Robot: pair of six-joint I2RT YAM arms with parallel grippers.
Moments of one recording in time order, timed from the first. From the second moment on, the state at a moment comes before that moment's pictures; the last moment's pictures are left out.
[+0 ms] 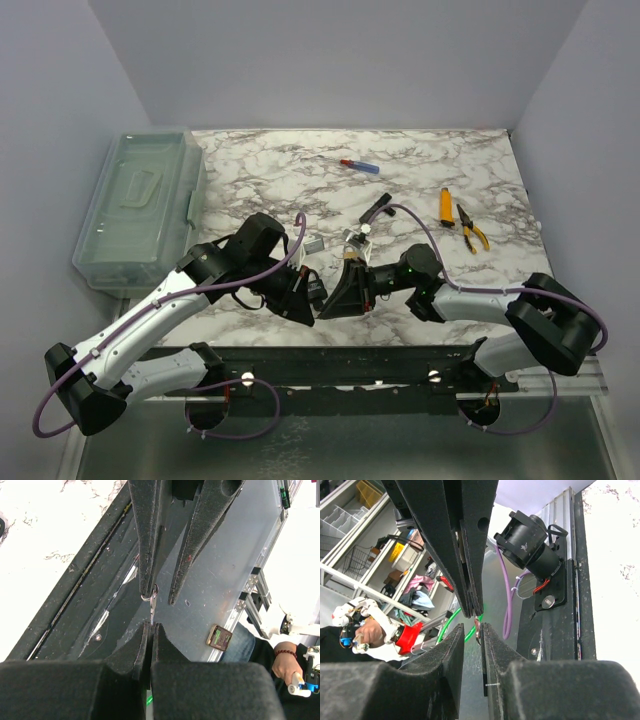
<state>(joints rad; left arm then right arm) -0.77 1.02 1.02 -0.91 0.70 -0.35 0.84 1.41 0.46 1.13 -0.99 0.98</state>
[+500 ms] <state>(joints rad) -0.77 1.02 1.02 -0.91 0.70 -0.35 0.84 1.41 0.47 1.13 -1.00 0.98</state>
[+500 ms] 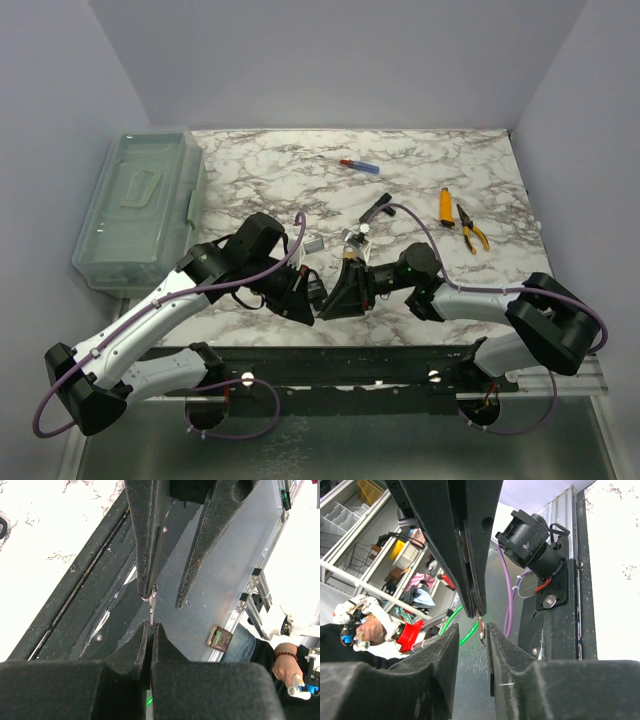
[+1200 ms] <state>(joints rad) -0.77 1.02 1.02 -0.91 0.68 -0.35 0.84 1.43 0.49 1.11 -0.99 0.98</state>
